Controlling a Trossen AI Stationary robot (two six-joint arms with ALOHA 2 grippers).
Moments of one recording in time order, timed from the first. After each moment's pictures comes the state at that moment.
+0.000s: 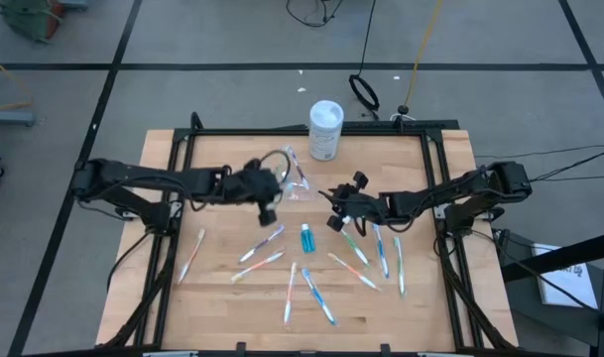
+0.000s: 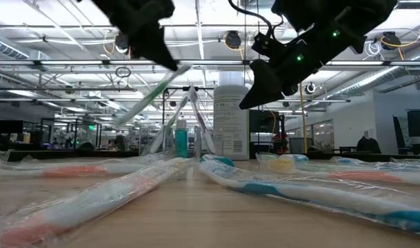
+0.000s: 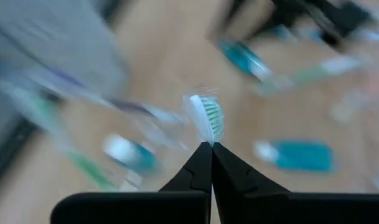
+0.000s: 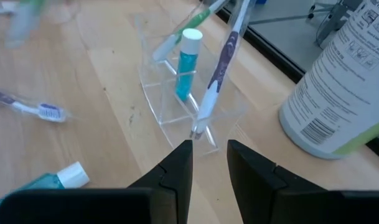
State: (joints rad) left arm 0.03 1.34 1.02 -0.38 -0.30 -0.09; right arm 0.05 1.51 0.72 0.21 0.57 0.20
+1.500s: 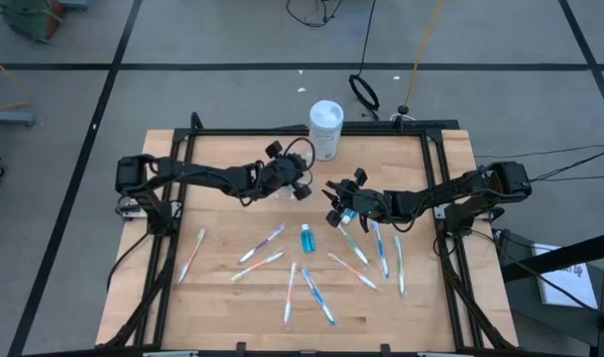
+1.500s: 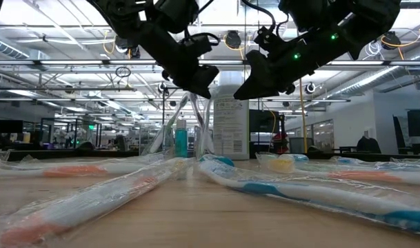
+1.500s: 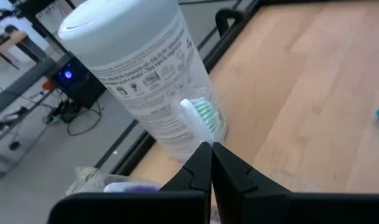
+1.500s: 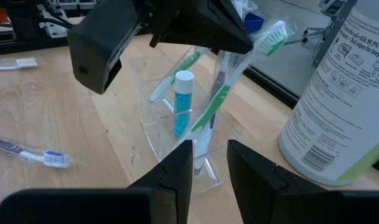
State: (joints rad) left arm 0.16 1.71 1.06 0.12 -0.58 0.10; right arm 0.02 1.51 0.66 0.45 0.57 0.17
